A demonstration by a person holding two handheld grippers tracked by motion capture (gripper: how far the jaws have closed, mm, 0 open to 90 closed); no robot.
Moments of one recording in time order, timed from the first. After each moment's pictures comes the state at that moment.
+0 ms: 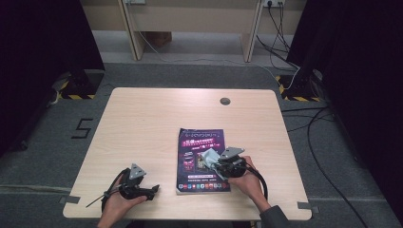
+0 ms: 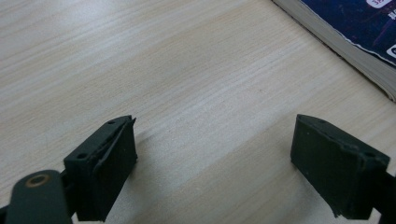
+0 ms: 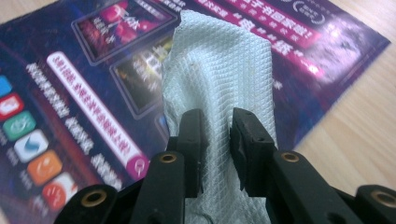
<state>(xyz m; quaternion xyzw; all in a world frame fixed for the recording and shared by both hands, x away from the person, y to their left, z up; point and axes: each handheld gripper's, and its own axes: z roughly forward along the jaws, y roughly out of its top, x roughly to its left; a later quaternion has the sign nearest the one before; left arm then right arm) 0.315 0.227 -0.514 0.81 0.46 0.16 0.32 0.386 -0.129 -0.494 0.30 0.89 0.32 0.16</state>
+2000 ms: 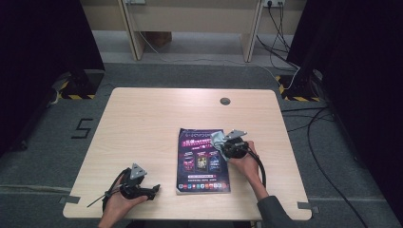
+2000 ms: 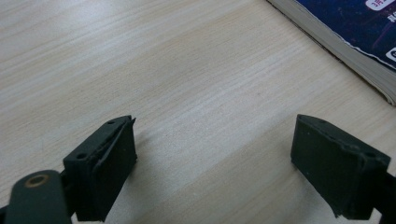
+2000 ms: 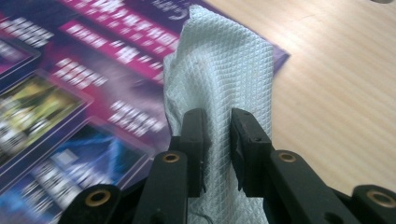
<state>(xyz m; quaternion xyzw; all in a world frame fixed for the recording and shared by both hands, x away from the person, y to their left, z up) 0.316 0.225 -0.514 0.81 0.46 0.17 0.32 0.453 -0.138 -0.495 0.37 0.85 0.30 0.21</state>
